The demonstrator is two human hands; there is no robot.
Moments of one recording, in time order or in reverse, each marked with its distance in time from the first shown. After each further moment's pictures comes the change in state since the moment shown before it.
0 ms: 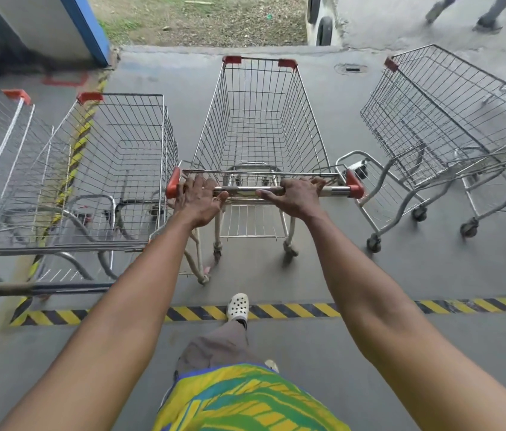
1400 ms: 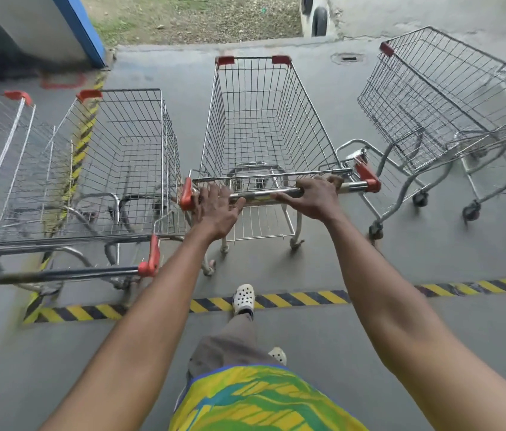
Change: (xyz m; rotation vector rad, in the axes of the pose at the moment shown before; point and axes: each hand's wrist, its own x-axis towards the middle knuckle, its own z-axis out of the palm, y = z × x) left_hand -0.064 0.040 0.025 -0.138 0.034 0.010; right_hand -0.049 0.036 0.005 -0.030 0.120 -0.032
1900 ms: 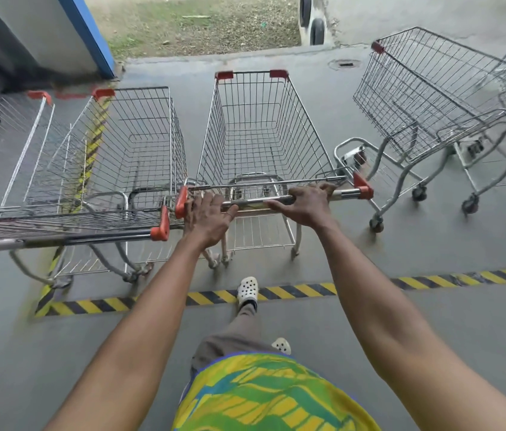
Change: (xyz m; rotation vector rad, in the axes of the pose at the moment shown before) left_hand -0.091 -0.030 0.023 0.029 0.058 0.025; right_hand -0.098 -0.035 0.005 -0.005 -0.007 0.045
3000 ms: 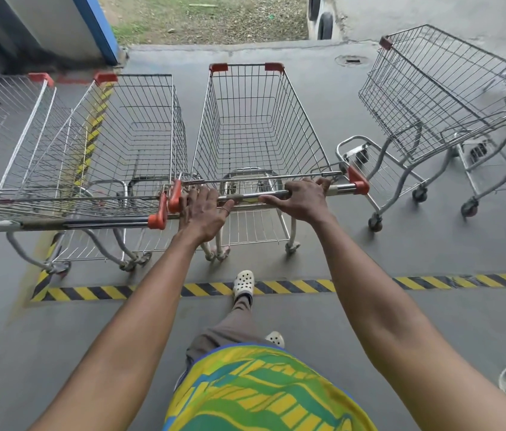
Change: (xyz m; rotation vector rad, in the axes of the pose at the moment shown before) left_hand -0.014 -0.002 -0.003 -0.006 0.001 -0.047; right_hand 0.000 -0.007 -0.001 0.081 -0.045 -0.083
